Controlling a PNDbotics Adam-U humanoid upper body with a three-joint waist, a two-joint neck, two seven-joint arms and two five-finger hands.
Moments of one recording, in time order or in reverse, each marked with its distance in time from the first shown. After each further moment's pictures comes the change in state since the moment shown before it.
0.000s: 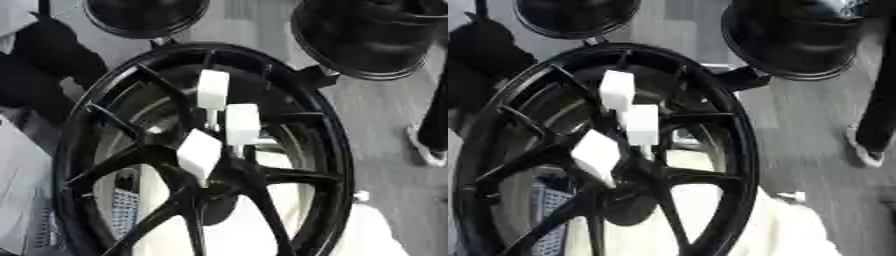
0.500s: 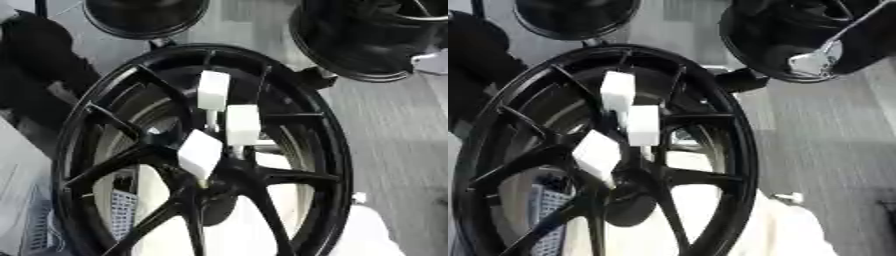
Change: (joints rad) left arm -0.001 0.008 -0.004 0.000 0.000 0.003 -0.005; right arm -0.108 0.024 0.113 -0.001 0.005 -0.075 0.225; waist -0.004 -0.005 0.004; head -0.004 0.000
